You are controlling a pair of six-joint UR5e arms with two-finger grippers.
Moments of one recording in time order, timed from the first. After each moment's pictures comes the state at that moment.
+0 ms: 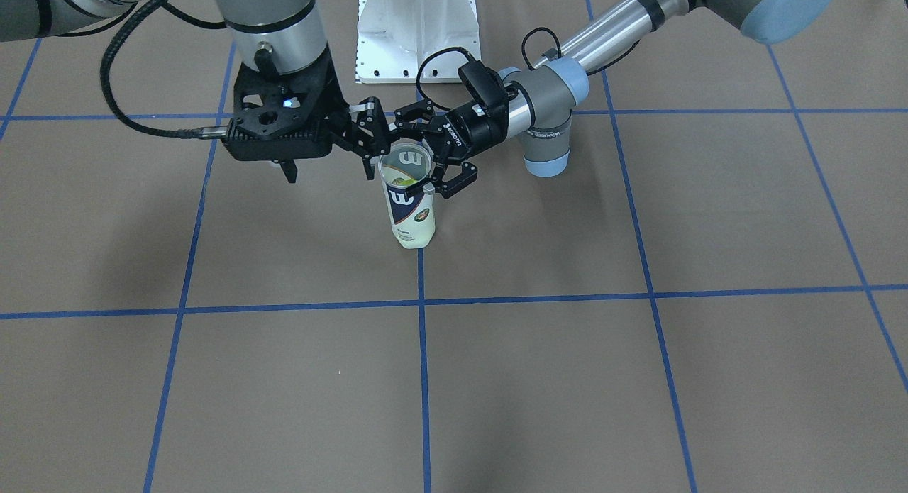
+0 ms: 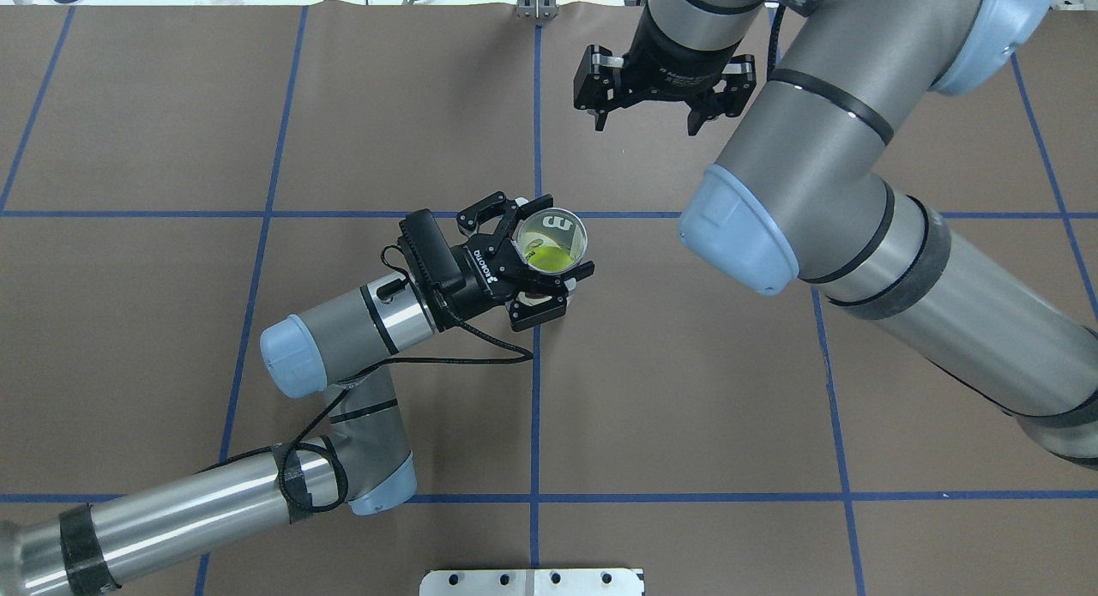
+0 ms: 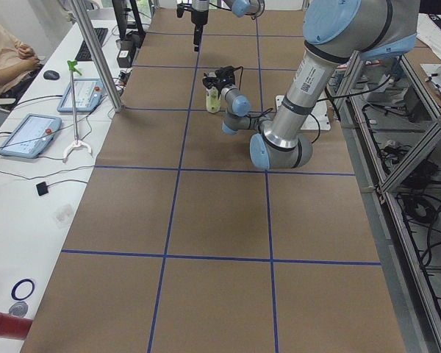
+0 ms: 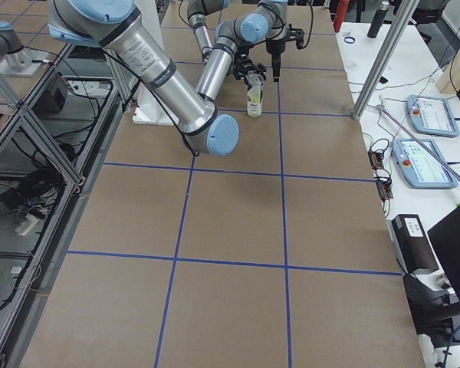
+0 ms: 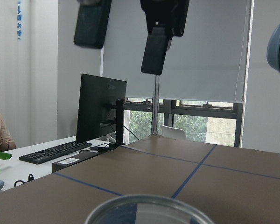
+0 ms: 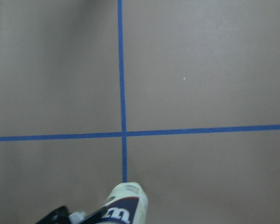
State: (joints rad) left arm -0.40 -2.29 -1.16 -3.52 -1.39 -0.32; right arm 0.85 -0.73 1.82 -1.94 2.03 0.97
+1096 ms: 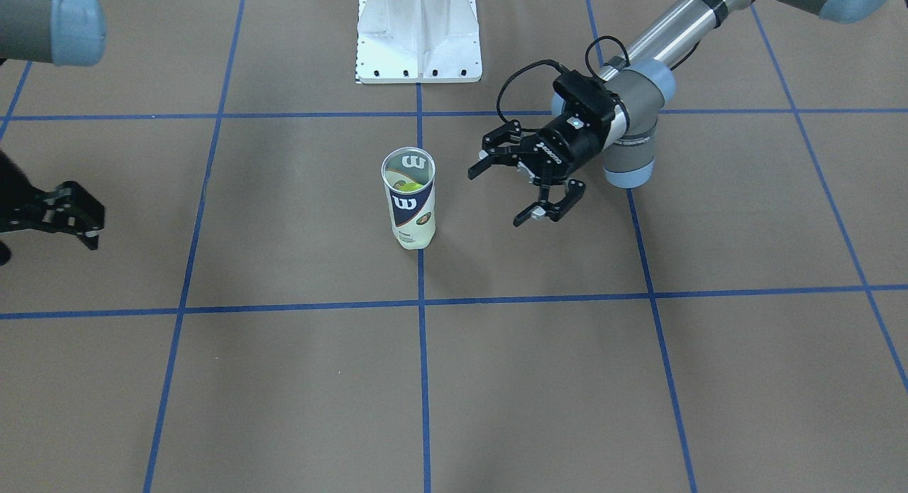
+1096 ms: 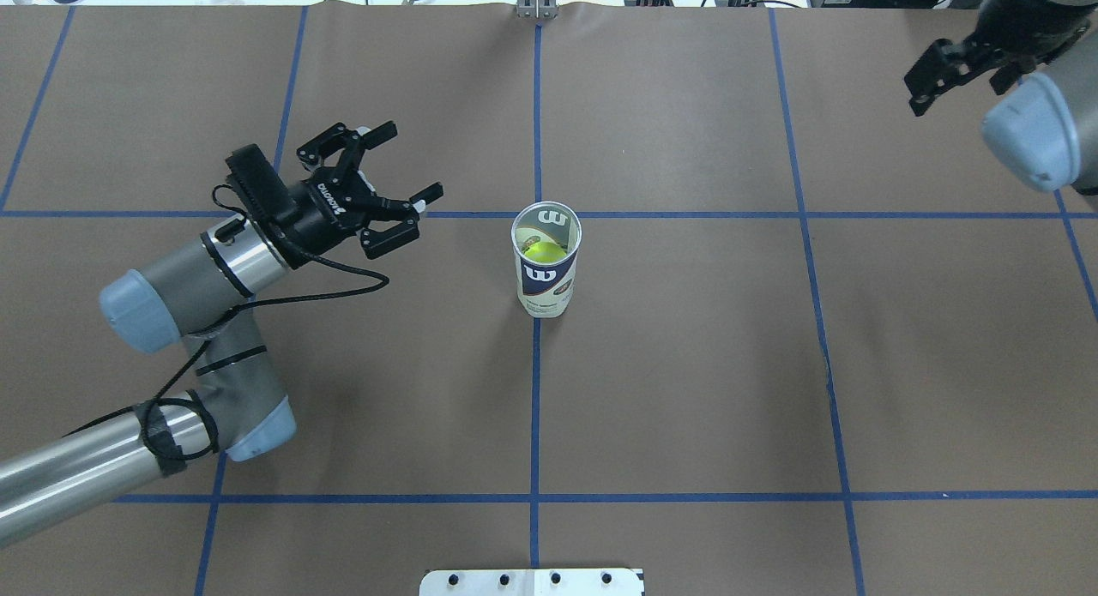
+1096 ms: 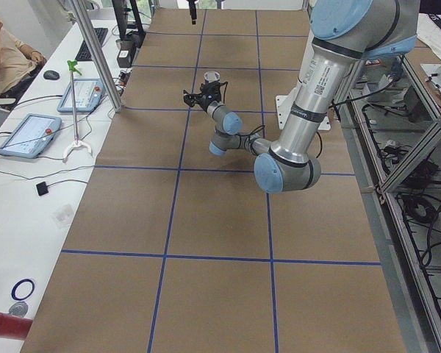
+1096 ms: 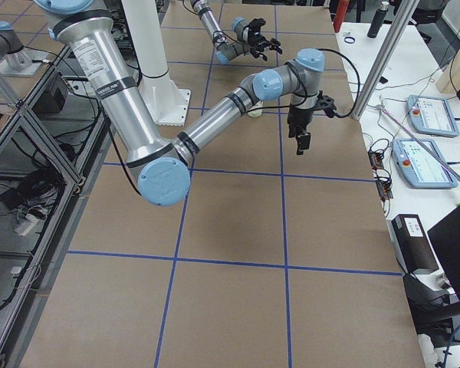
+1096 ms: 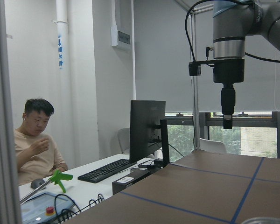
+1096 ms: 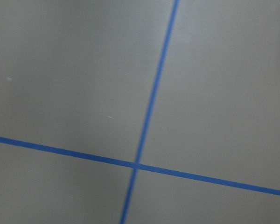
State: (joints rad) left arm -0.59 -2.02 -1.30 -3.51 -1.36 -0.33; right arm 1.22 -1.16 1.81 -1.93 2.16 0.23
